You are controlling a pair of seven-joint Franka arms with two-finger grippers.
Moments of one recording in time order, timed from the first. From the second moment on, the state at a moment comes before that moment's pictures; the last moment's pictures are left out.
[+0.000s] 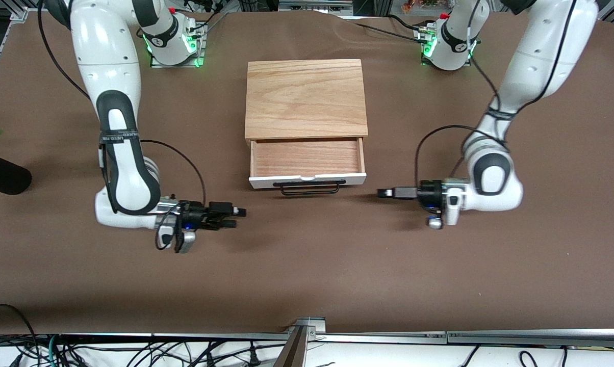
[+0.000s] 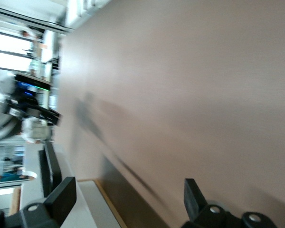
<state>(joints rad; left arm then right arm) 0.04 0.64 -0.10 -1.78 -1.26 1.85 0.57 0.39 0.81 -0.31 -1.48 1.30 1.89 -0.76</state>
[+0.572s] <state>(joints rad) 0.04 0.27 -0.01 -1.79 -0.59 1.78 0.30 0.39 0.60 -0.43 -1.47 0.56 1.82 -0.45</state>
